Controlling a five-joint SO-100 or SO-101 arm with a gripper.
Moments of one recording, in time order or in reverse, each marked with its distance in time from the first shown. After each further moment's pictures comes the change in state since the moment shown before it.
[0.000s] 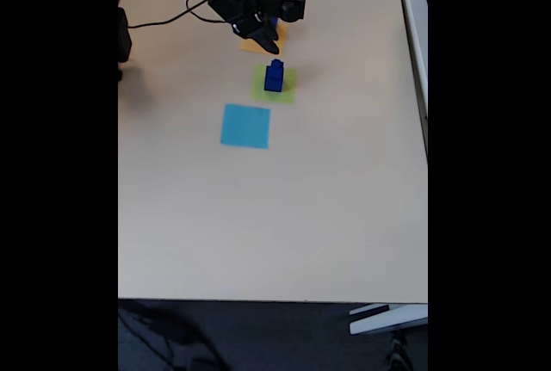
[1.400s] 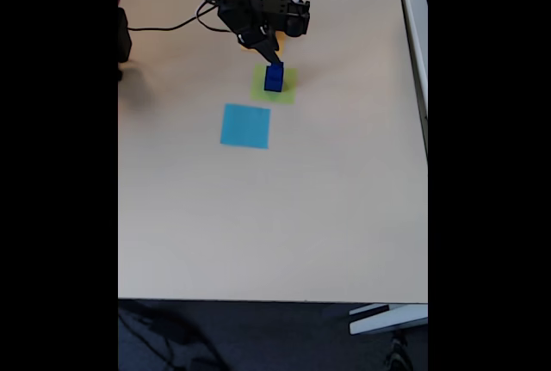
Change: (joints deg) arm -0.1 -7.2 -1.9 -1.5 1.4
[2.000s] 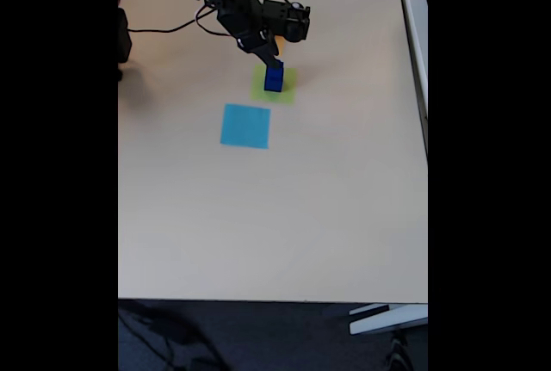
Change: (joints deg) arm 1.6 -1.1 -0.2 0.0 -0.7
